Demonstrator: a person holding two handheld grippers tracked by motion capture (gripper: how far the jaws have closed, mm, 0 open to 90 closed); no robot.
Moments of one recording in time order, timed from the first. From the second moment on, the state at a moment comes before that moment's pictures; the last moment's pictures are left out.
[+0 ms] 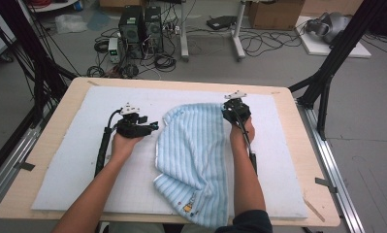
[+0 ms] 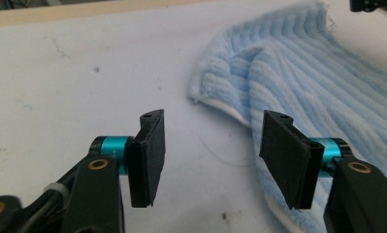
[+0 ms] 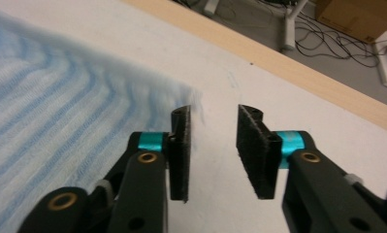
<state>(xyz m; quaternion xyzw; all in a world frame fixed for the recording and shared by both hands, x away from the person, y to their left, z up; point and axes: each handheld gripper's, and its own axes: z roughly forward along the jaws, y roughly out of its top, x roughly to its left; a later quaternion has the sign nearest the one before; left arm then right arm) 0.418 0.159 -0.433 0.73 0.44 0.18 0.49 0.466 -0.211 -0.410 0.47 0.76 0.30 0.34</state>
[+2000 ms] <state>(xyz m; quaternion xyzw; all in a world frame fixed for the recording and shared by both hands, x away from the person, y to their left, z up) 0.428 0.148 -0.423 0.74 0.45 0.22 0.44 0.349 -0.243 -0.426 0.38 0.80 0.42 0.20</state>
